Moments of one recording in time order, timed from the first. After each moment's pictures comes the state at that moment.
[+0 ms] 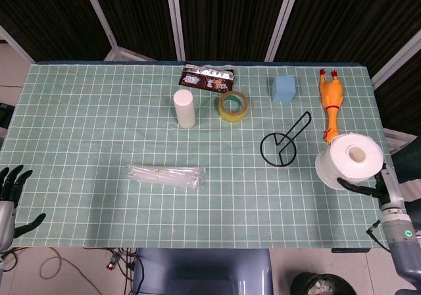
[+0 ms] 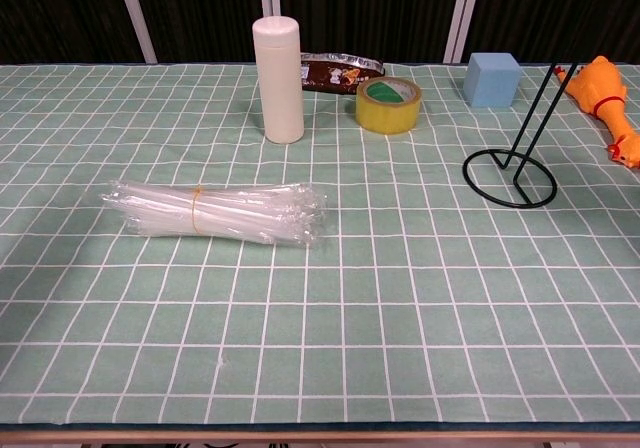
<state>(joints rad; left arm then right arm) 0.00 -1.14 -0.04 -1.75 1.56 1.62 0.24 0.15 -1.12 0.35 -1.64 -1.28 1.00 0.95</state>
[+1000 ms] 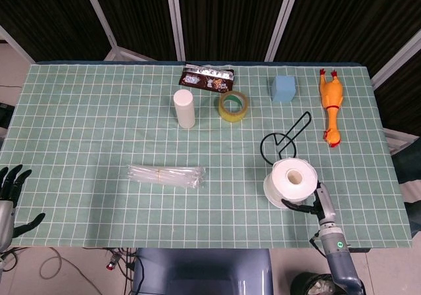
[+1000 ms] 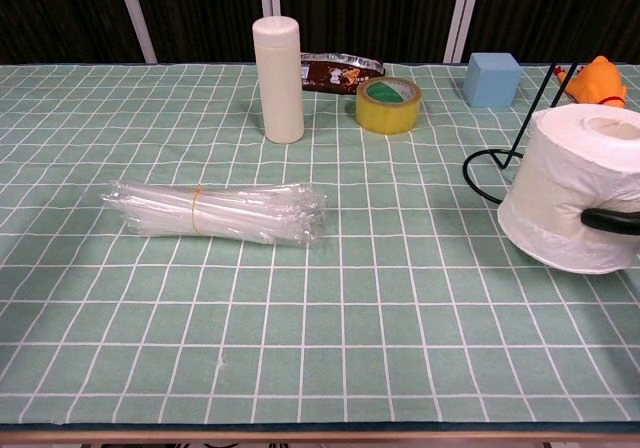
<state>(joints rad) 0.01 -1.13 -0.04 -1.75 1.56 1.62 0.23 0.20 -1.51 0.21 -1.56 -1.29 1.13 0.74</state>
